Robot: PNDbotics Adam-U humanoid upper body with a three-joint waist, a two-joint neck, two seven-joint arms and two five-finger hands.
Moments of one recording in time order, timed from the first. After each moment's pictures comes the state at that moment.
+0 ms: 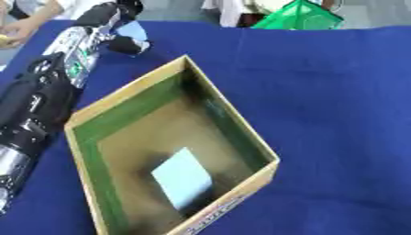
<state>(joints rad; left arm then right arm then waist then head) -1.39 0.44 0.10 -0.63 -1.20 0.07 -0.15 -0.81 -0.36 -0.16 -1.68 0.16 -0.13 -0.23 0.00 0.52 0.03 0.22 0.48</state>
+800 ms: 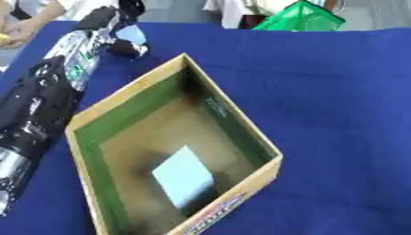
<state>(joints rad) -1.38 0.45 0.10 -0.63 -1.17 0.08 -0.13 -0.82 -0.36 -0.16 -1.67 0.16 -0.13 -0.22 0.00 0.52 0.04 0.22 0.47</state>
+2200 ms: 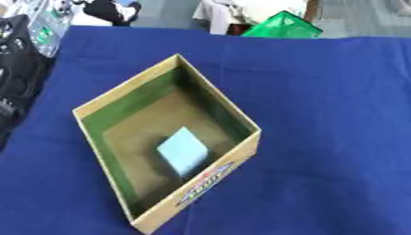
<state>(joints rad) -1.34 0.42 -0.07 -0.80 -1.07 -0.14 -0.19 -0.71 -0.29 -0.17 -1.73 0.18 -0.13 -0.23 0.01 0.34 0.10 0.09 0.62</state>
